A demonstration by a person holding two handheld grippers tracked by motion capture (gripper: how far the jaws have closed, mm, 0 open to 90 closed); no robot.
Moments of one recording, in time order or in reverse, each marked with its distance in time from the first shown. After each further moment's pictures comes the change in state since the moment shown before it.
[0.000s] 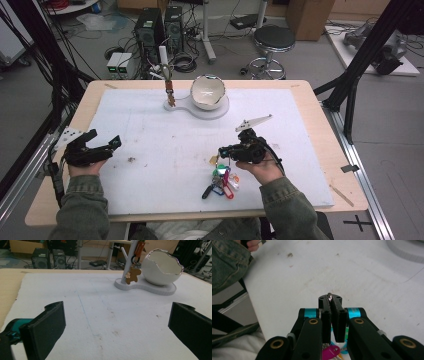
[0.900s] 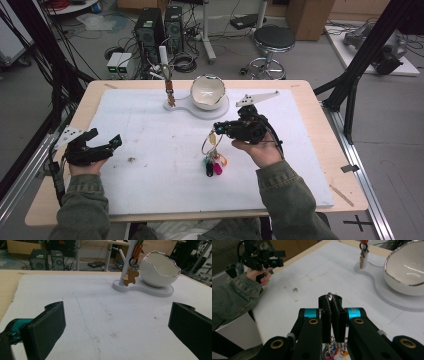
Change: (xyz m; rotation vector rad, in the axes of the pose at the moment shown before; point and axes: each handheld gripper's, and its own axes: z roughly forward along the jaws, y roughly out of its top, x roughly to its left) left arm -0.001 0.002 0.002 -0.014 -0.017 -0.005; right arm 0.019 0.059 -0.032 -0.147 -0.029 -0.037
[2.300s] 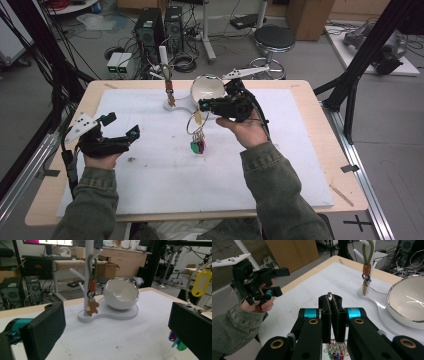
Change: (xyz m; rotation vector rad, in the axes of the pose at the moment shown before) left arm -0.068 0.050 0.007 -0.129 -0.181 0.104; right arm 0.013 0.061 0.010 -0.076 0.009 0.018
